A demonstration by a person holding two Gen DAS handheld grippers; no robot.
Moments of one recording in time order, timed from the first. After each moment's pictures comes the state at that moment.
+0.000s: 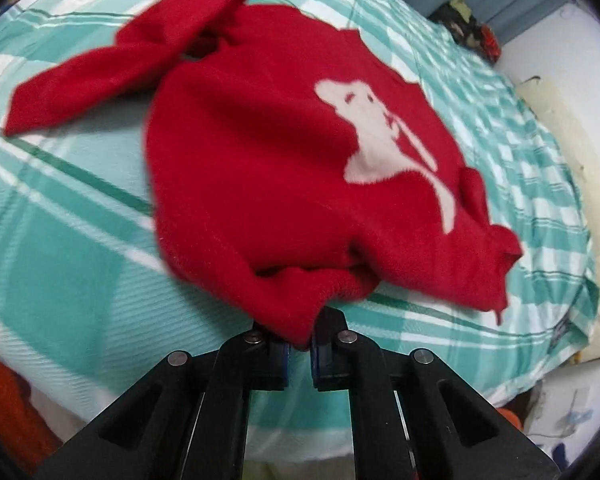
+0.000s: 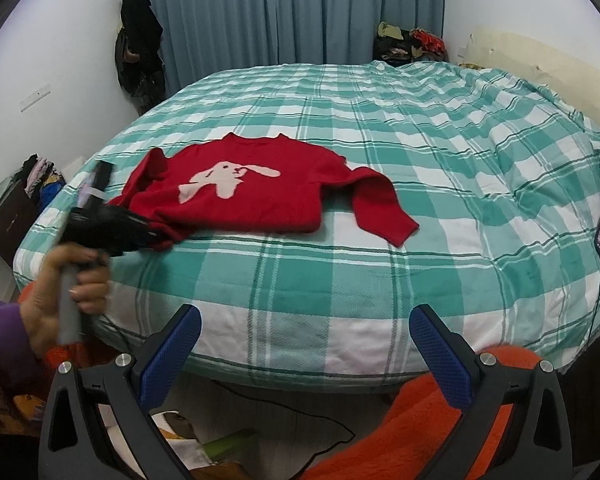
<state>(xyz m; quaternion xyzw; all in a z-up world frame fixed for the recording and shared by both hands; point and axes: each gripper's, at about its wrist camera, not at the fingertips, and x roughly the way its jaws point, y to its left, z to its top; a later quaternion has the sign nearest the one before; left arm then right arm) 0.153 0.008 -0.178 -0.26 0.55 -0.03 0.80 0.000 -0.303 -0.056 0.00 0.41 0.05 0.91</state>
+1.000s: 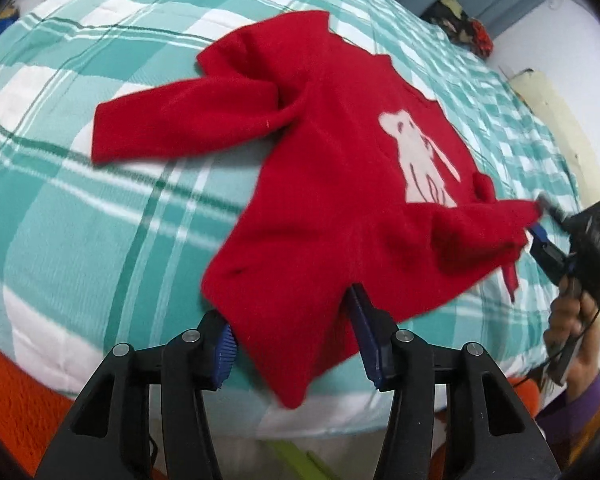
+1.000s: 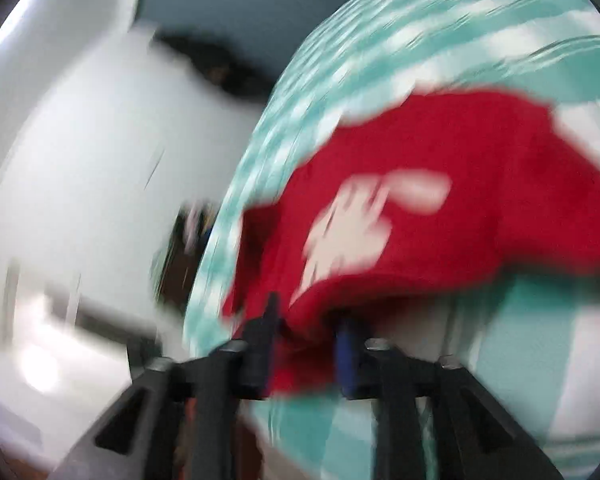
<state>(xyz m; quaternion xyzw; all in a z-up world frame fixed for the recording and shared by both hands) 0.148 0.093 -0.180 -0.24 0.55 -0.04 0.80 0.292 -0.296 -0.153 0.32 0.47 0.29 0.77</state>
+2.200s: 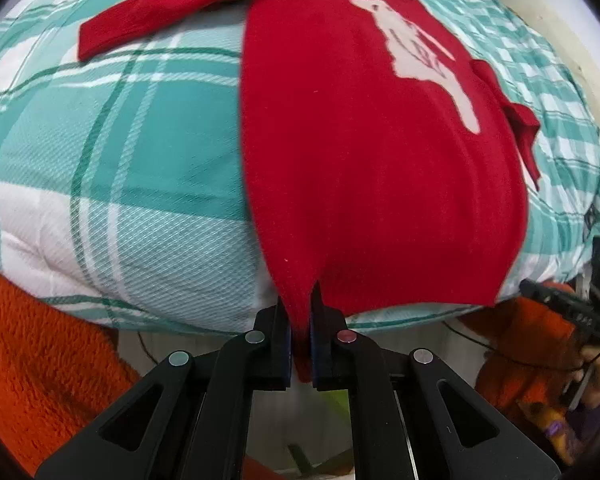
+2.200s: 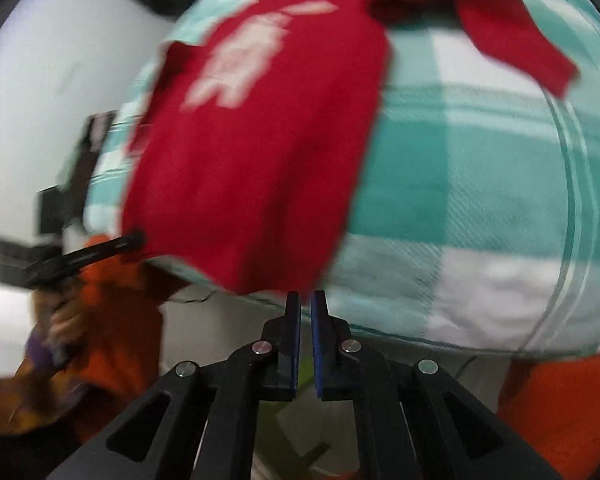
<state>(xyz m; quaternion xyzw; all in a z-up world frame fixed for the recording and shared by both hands) 0.088 0.061 -0.201 -0.14 0.63 -0.08 0.76 0.097 -0.294 -0.203 0.14 0.63 0.22 0.73</state>
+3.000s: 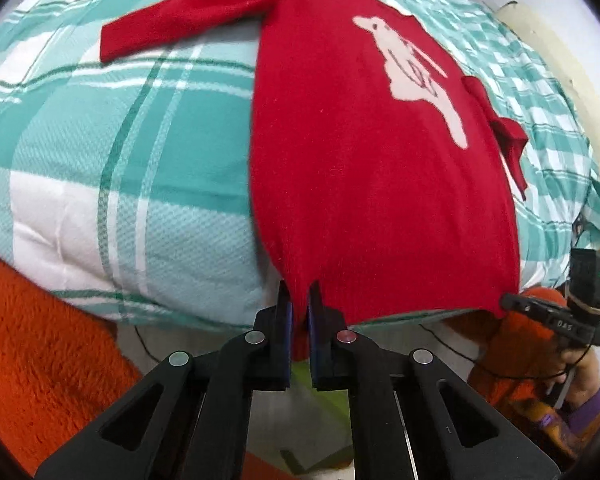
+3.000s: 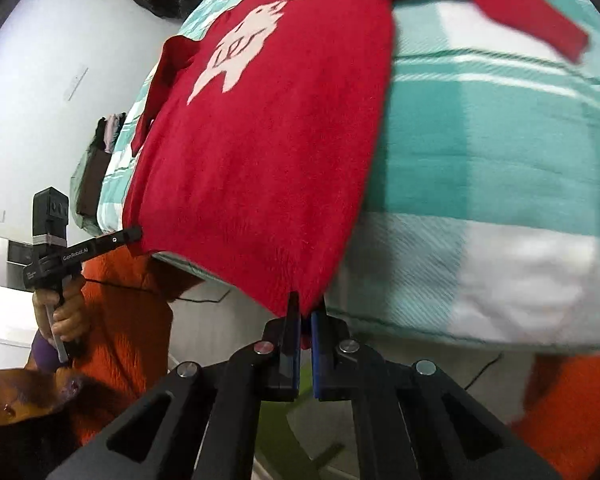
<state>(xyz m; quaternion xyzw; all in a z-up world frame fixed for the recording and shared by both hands) 0.076 0.088 -0.190 -0.16 0.61 -0.09 0.77 0.095 -0.288 -0.217 0.16 0.63 0.24 0.72</state>
